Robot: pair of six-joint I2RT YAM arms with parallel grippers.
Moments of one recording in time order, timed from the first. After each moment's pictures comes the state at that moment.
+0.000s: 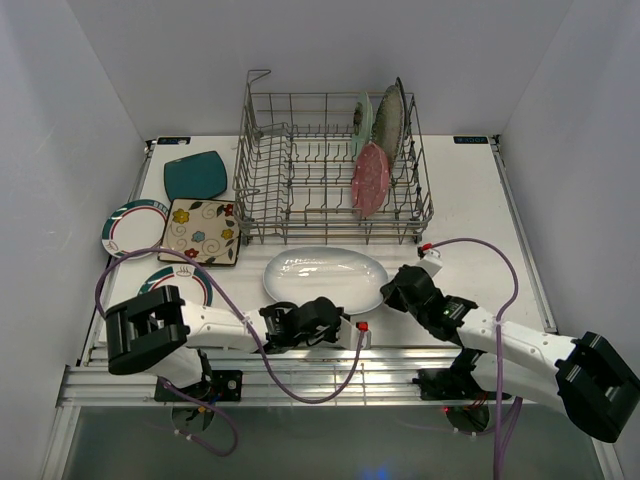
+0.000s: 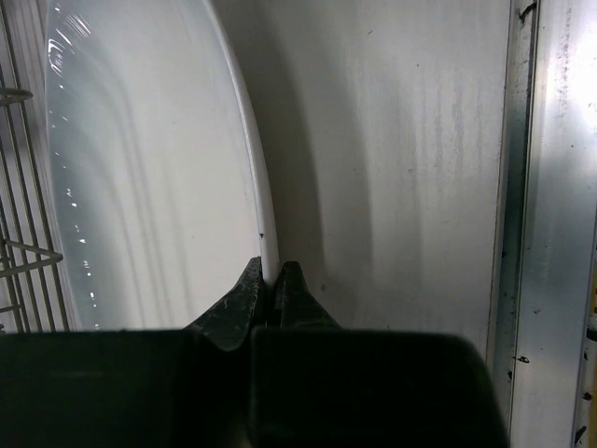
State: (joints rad) left arm -1.27 1.48 0.56 0.21 -0.21 0.72; right arm 0.82 0.98 0.32 -0.05 0.37 0.97
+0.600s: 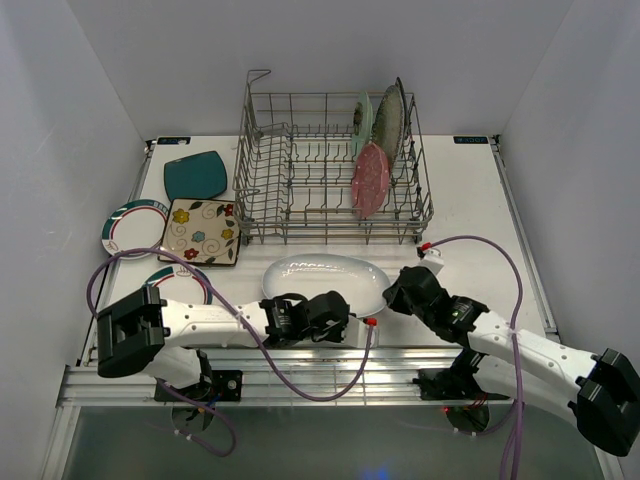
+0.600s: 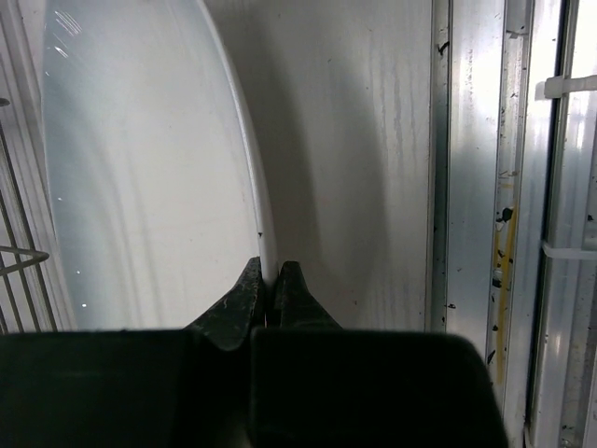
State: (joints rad) left arm -1.30 1.42 0.75 -0.15 -0.15 0.60; right arm 0.84 0.87 0.37 -0.23 0.34 0.90
